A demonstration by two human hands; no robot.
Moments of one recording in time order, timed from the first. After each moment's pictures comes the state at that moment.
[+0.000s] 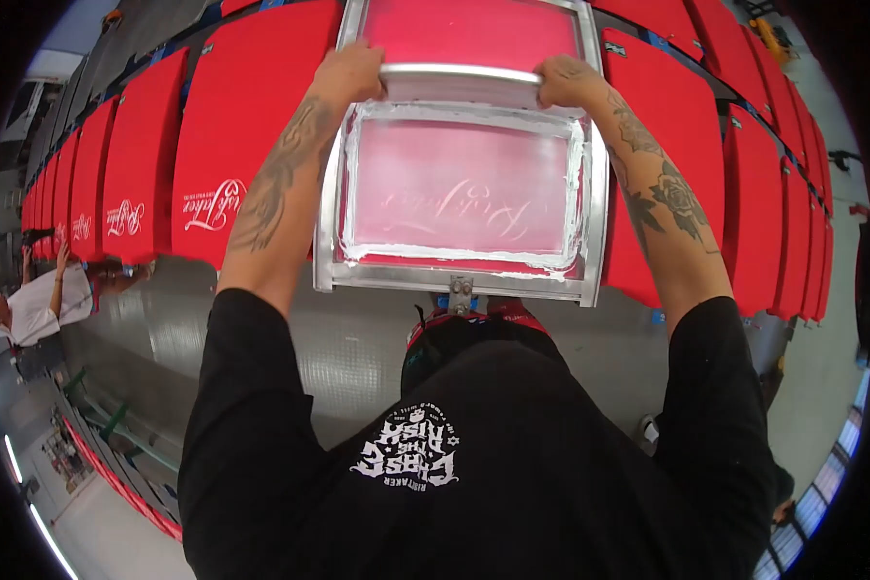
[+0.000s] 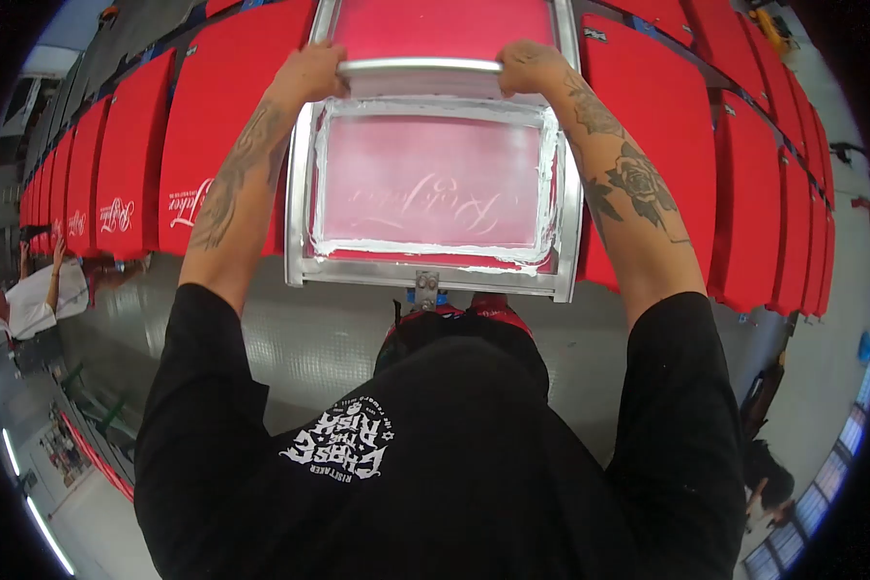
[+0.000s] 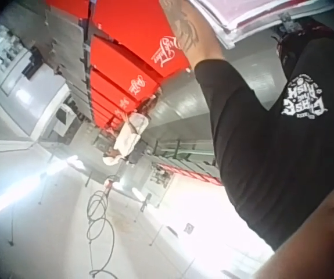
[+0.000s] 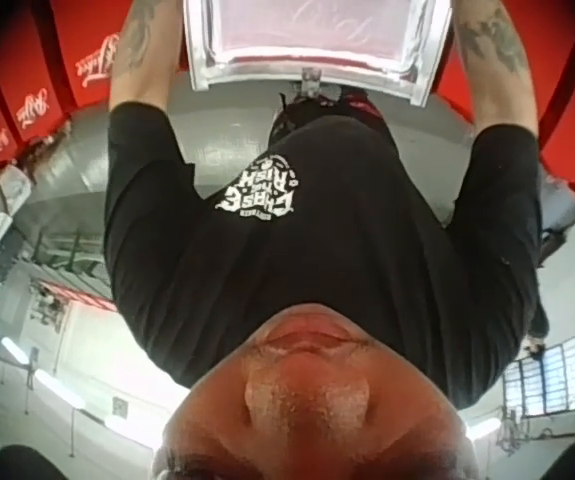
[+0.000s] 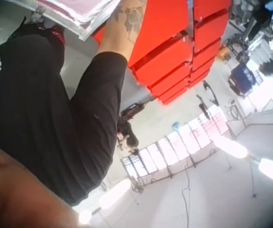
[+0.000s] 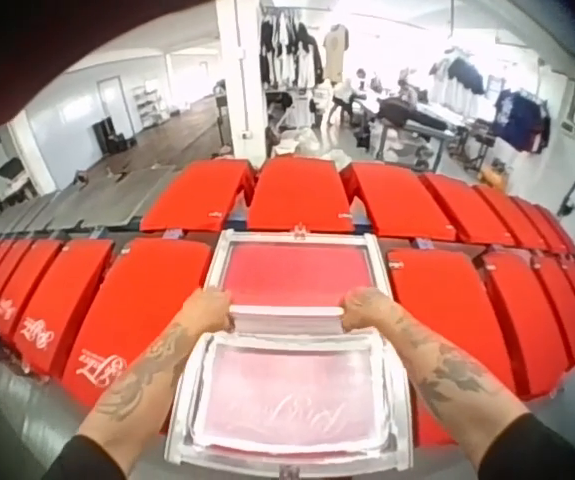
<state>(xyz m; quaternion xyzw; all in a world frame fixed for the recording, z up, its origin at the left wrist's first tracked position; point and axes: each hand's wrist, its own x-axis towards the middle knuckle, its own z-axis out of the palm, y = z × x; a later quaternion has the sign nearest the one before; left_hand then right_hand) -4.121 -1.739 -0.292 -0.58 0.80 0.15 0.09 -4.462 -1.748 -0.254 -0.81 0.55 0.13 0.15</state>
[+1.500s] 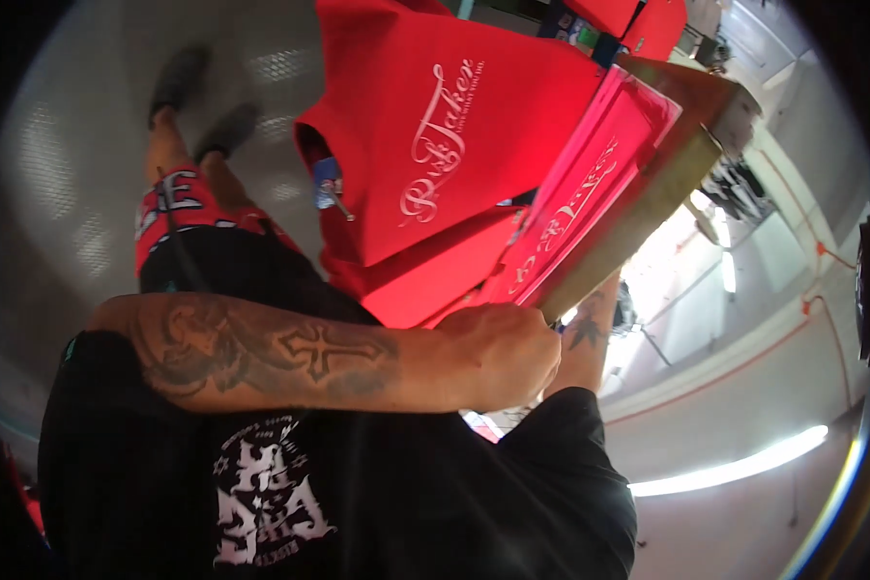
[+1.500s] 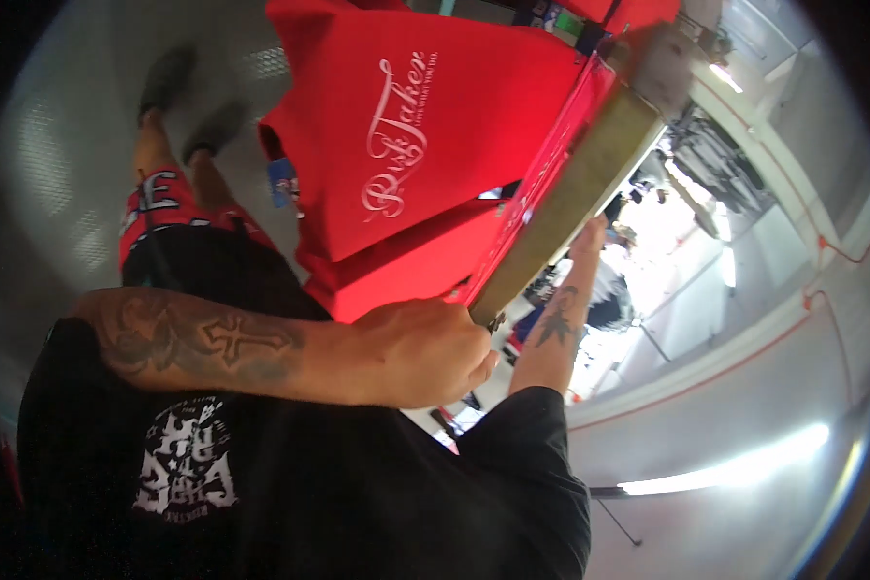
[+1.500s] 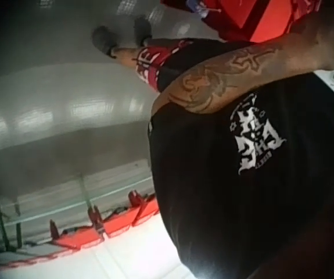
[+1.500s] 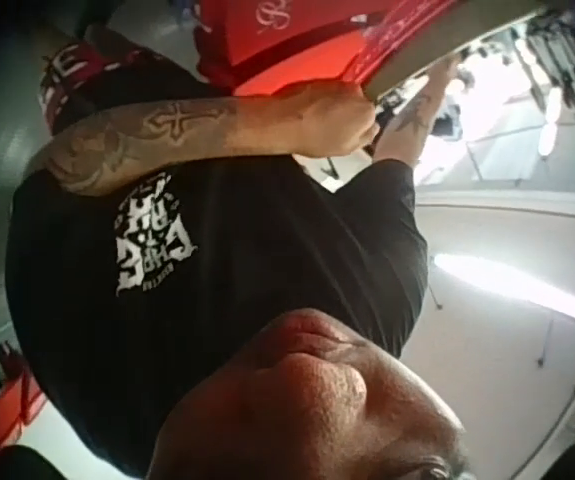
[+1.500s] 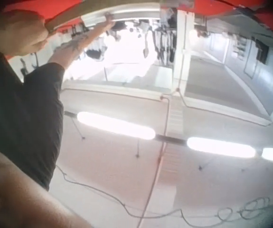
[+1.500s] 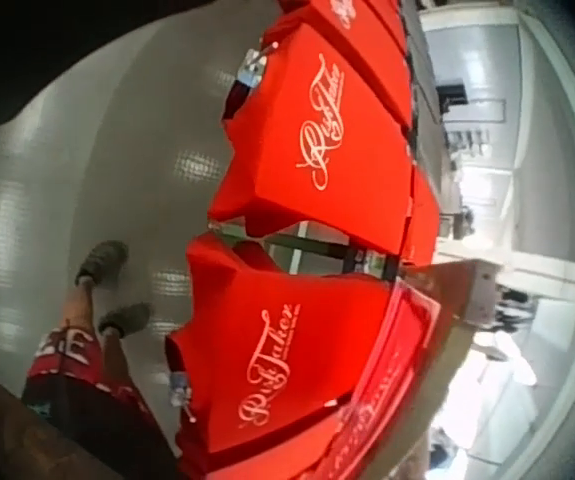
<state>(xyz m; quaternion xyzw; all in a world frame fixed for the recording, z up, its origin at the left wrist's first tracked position) -4.278 -1.373 -0.340 -0.35 0.35 0.53 -0.69 -4.402 -1.821 -0.256 -0.79 0.55 0.01 0.28</state>
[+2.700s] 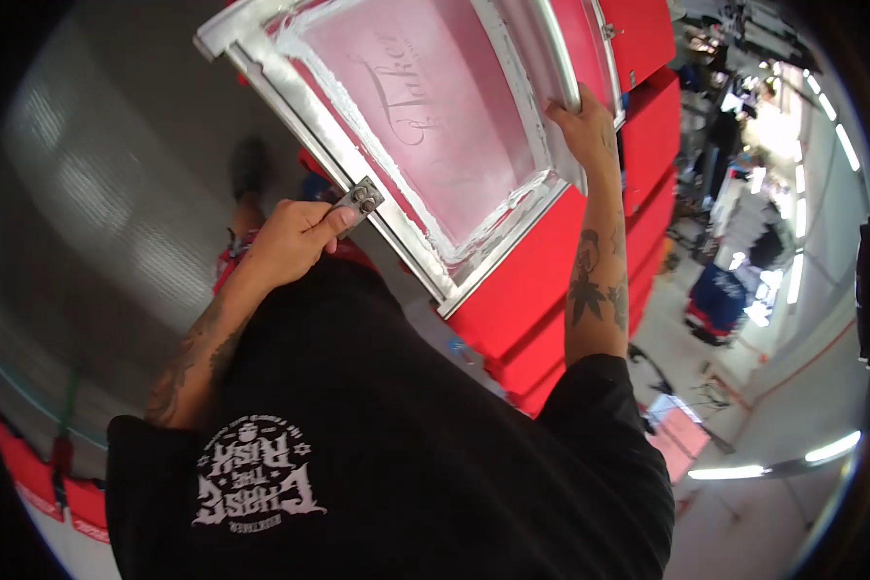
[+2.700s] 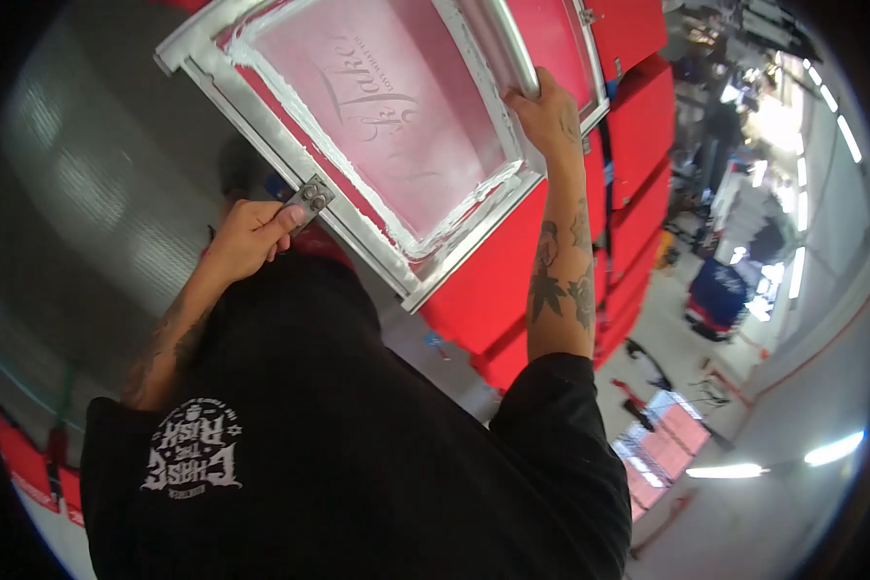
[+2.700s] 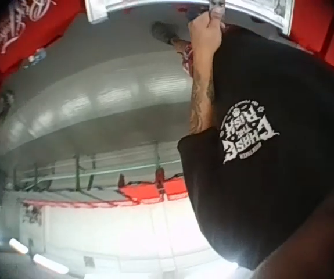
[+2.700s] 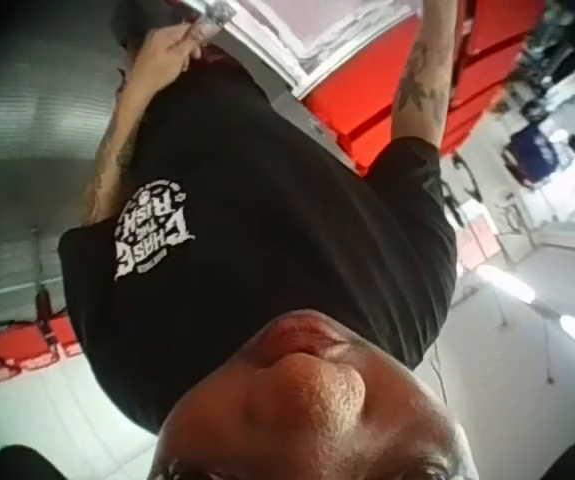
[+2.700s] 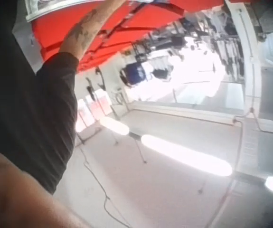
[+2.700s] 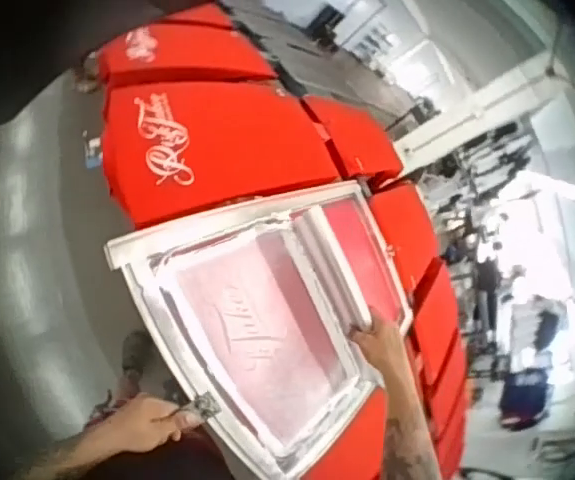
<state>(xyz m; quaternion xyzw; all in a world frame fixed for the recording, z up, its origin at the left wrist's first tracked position) -4.268 -1.330 -0.443 -0.63 0.27 0.60 -0.41 -4.431 -1.711 -0.357 -0.89 0.44 0.08 0.12</state>
